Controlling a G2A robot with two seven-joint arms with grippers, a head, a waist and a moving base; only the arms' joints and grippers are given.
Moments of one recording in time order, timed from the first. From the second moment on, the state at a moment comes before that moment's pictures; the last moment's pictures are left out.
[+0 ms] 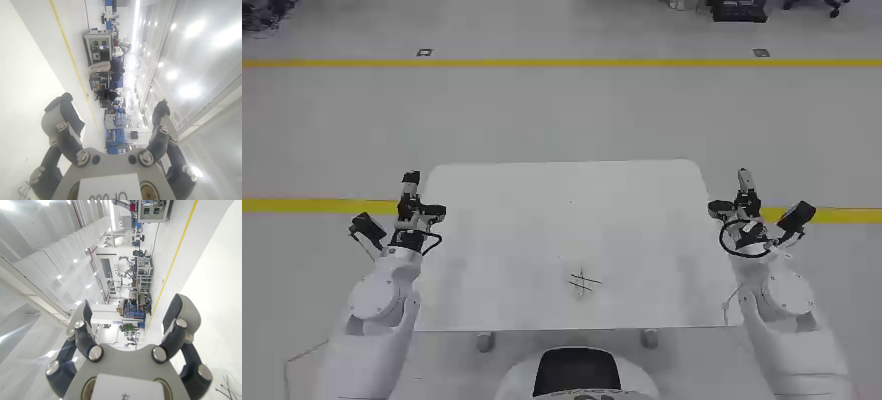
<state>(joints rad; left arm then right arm) 1.73 -1.15 -1.60 -1.80 -0.42 0.00 0.00 -1.73 -1.15 1.60 -1.80 0.42 0.00 0.00</state>
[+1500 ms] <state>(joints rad) 1.73 -1.15 -1.60 -1.80 -0.42 0.00 0.00 -1.38 -1.10 1.40 -1.60 -0.63 -0.33 0.63</state>
